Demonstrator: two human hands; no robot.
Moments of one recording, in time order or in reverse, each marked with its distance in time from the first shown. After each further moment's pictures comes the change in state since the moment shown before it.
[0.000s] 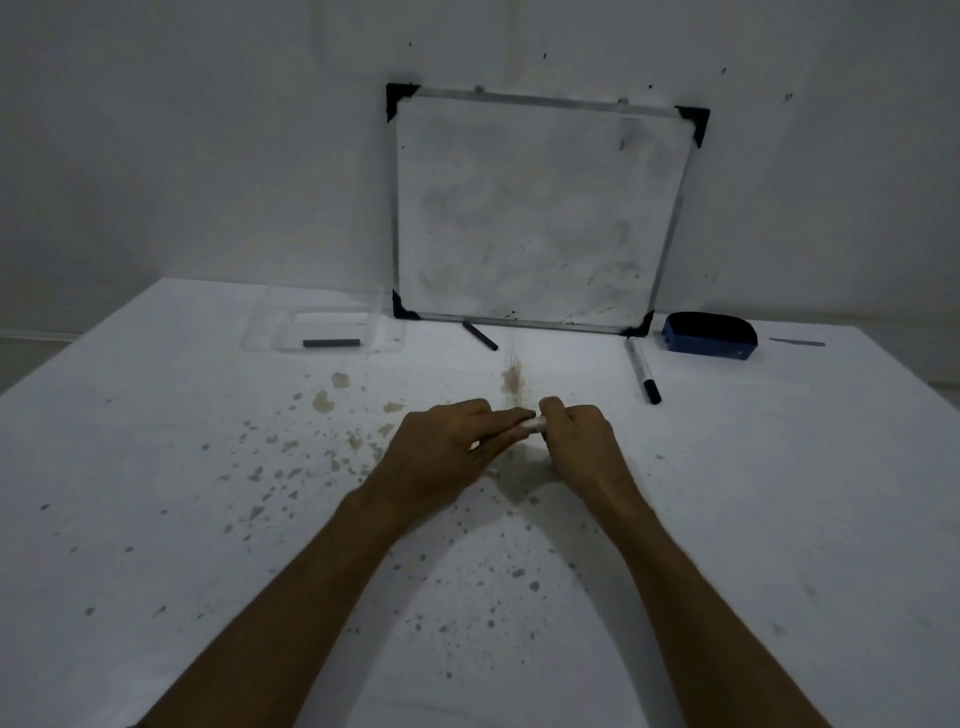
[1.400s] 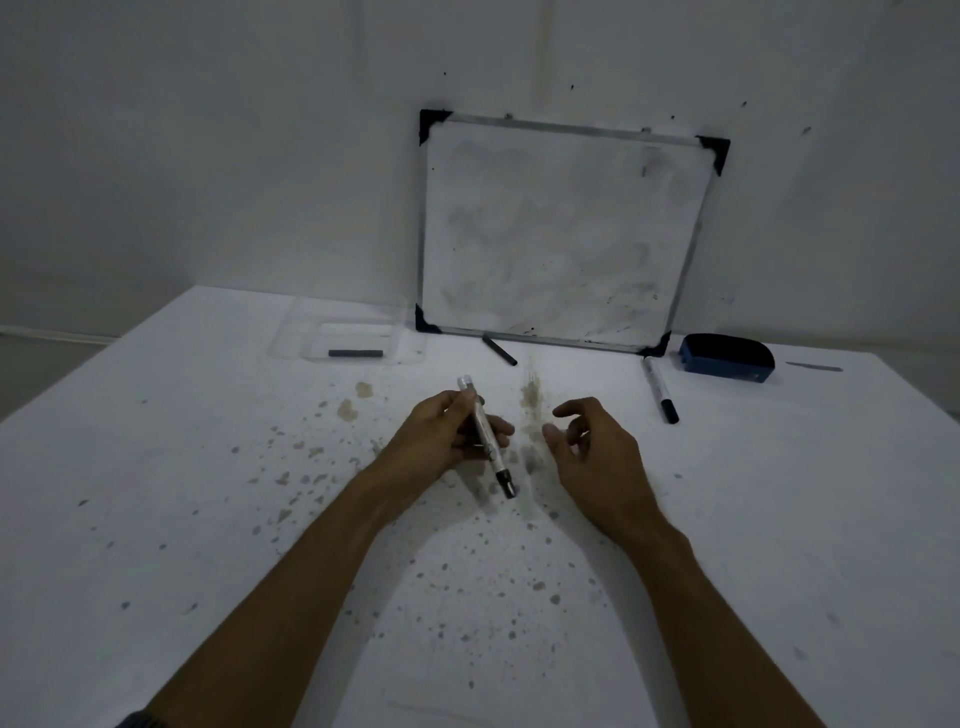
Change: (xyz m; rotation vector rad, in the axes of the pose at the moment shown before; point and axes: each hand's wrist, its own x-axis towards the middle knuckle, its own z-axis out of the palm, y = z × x) left_hand 0.004 -0.011 -0.020 -1.326 0.005 -0.821; right_hand -0.001 0.020 0.000 -0.124 0.045 -0.299
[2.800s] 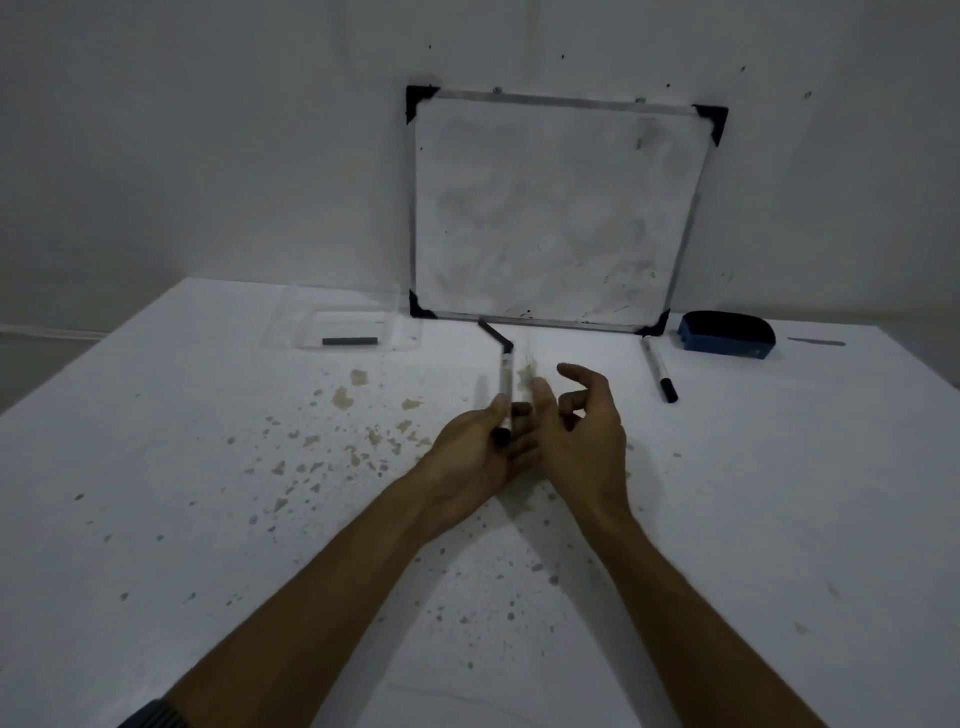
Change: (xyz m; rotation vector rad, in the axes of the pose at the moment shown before) left_hand -0.009 -0.018 0.042 -0.345 -0.086 -0.224; right_hand -0.015 -0.042 0.017 0.361 0.245 0.191
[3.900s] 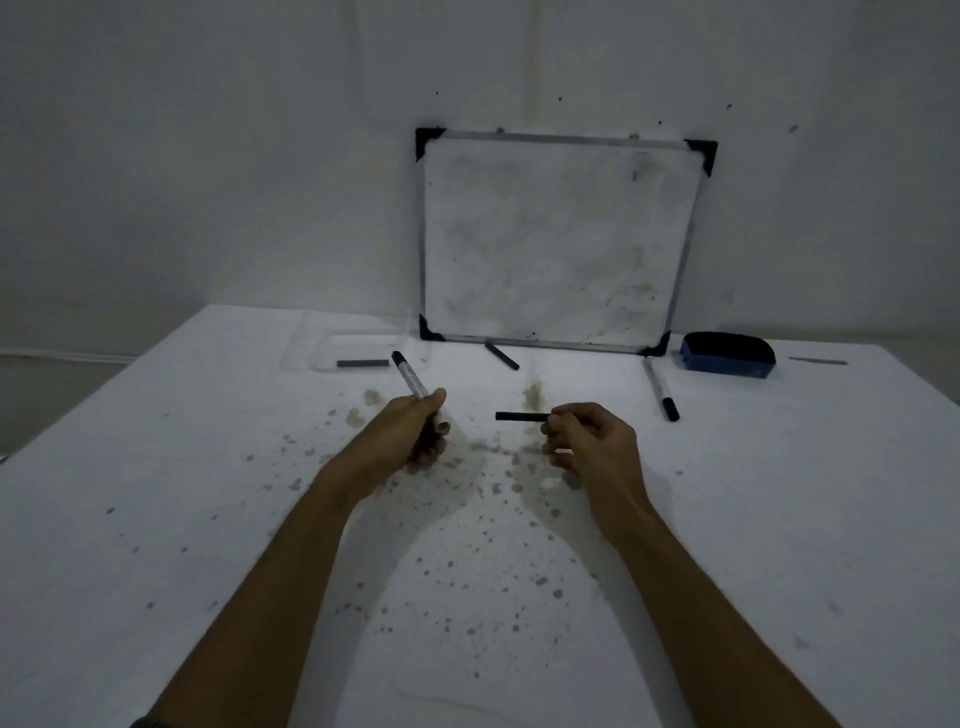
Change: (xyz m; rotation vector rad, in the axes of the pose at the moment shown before) left_hand -0.006 0.063 -0.063 0.633 0.279 0.070; right_hand 0.020 0.009 -0.019 0.382 -0.177 0.238
